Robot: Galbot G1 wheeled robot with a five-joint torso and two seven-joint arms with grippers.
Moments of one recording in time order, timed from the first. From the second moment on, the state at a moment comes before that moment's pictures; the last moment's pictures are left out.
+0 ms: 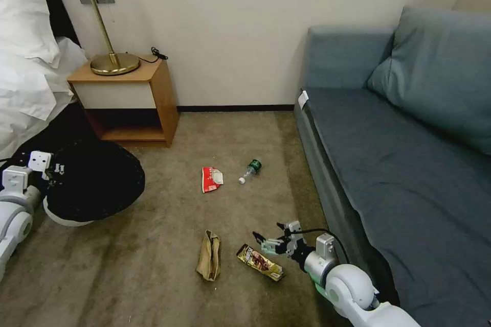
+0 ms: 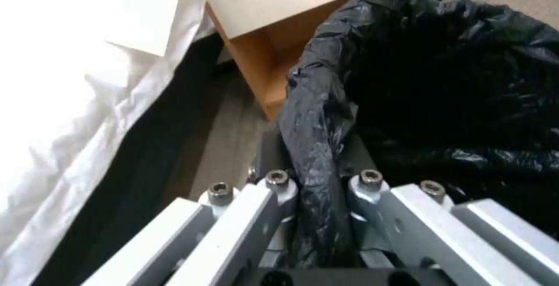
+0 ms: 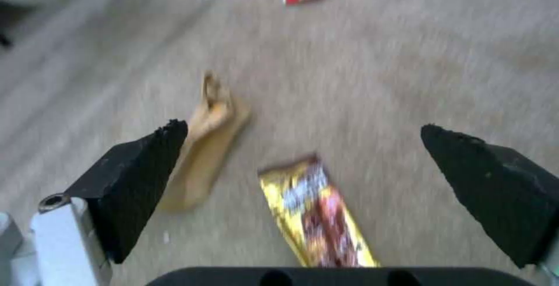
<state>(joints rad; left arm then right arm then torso) 1.23 -0.67 -0.73 -1.65 -0.50 0.35 -0.04 -1.24 1.02 0.06 1.73 0.61 -0.31 -0.14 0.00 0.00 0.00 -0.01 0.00</state>
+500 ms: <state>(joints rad) 1.28 -0.72 -0.71 -1.69 -0.46 0.34 -0.03 -1.12 0.96 -0.17 1.55 0.57 -0.32 -0.21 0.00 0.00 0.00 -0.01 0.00</state>
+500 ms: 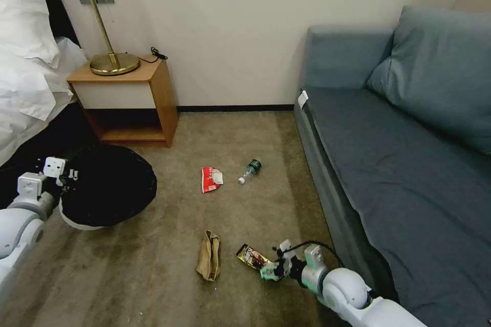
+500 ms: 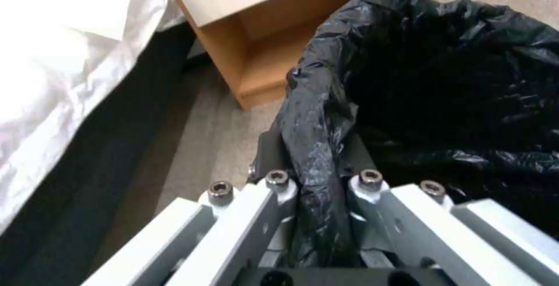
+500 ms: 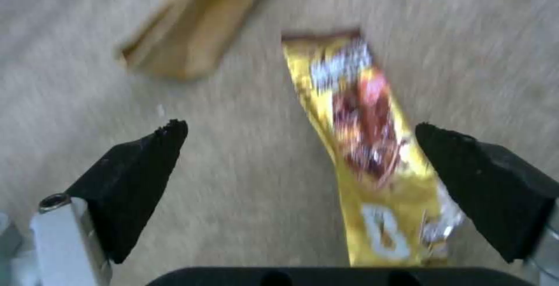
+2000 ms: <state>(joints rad) 1.33 -0.77 -0.72 -1.68 -0.42 0.30 -0.02 -1.03 1.11 -0.20 1.16 0.49 -0.11 -0.34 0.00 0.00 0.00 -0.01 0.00</state>
